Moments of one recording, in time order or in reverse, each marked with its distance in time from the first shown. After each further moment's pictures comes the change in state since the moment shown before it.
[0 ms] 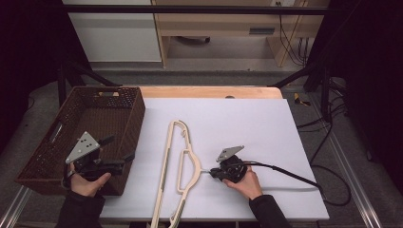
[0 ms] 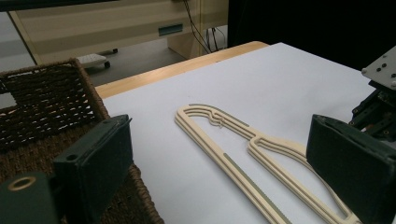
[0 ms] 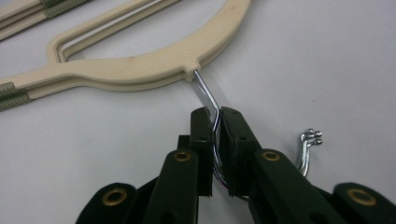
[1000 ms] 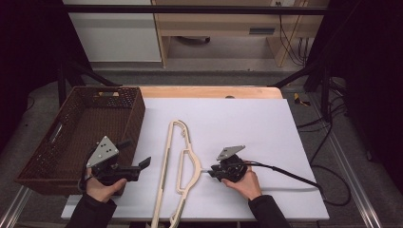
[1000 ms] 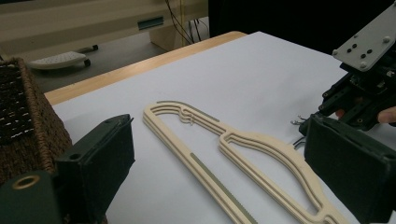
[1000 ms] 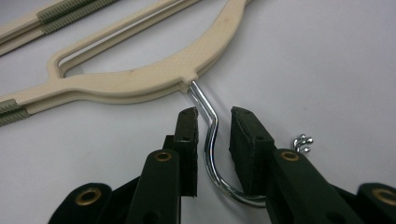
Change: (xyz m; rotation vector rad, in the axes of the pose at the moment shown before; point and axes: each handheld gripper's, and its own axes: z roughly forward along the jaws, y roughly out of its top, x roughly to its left) left arm -0.032 -0.001 0.020 0.030 -0.059 0.037; right arm 0.001 0.002 -0.002 -0.042 -0.021 0.014
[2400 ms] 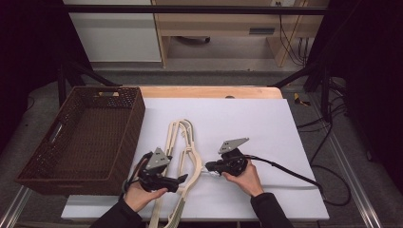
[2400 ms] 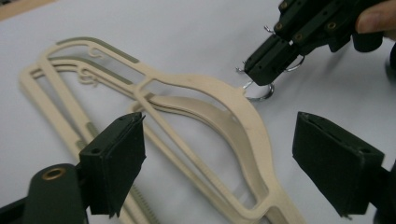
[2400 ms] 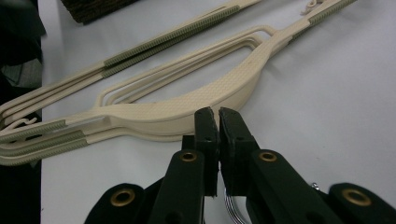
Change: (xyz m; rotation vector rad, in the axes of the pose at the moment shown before) left arm -0.069 -0.013 0.084 0.272 -0.153 0.044; right arm -0.006 0.019 -0.013 -0.086 0.141 -0.015
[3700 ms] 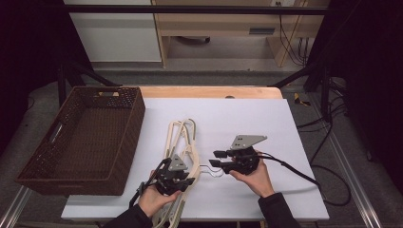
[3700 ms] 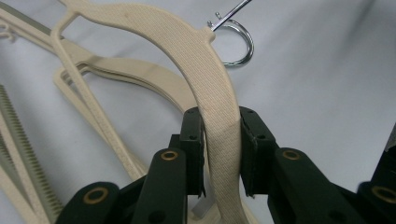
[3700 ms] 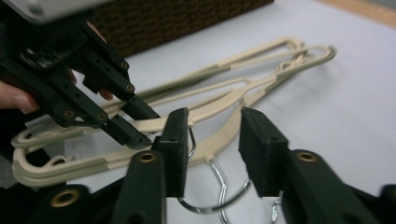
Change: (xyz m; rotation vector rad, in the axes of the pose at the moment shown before) left arm -0.021 -0.001 0.033 0.170 -0.057 -0.040; right arm 0.017 0.018 -0.053 -0.176 -0.058 -0.041
